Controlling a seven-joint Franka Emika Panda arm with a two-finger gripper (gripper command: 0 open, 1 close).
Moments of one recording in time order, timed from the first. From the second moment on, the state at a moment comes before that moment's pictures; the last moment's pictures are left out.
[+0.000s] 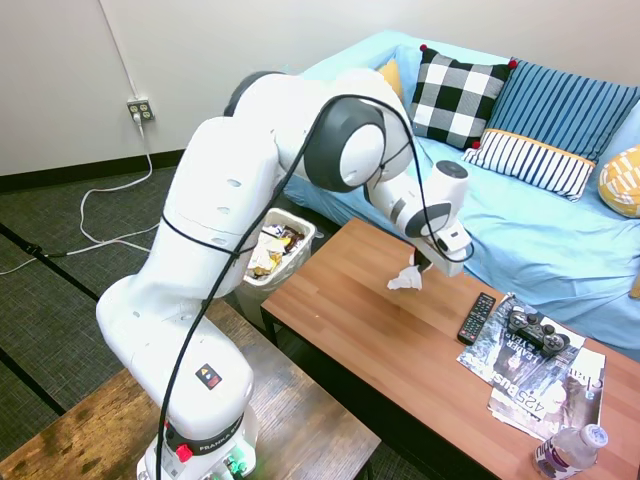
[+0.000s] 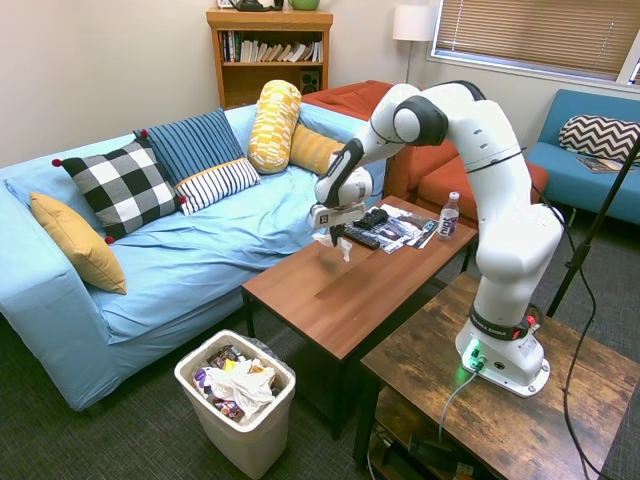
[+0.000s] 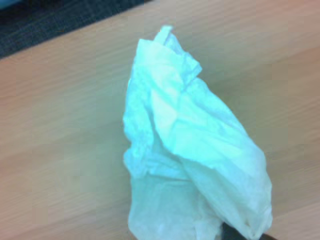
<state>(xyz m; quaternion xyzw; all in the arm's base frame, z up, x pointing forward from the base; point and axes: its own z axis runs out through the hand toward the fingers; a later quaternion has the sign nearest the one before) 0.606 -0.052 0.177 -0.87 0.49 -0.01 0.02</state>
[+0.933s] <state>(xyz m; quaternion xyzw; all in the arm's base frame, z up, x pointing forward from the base) 0.533 0.383 0.164 -0.96 0.28 -0.05 -0.03</state>
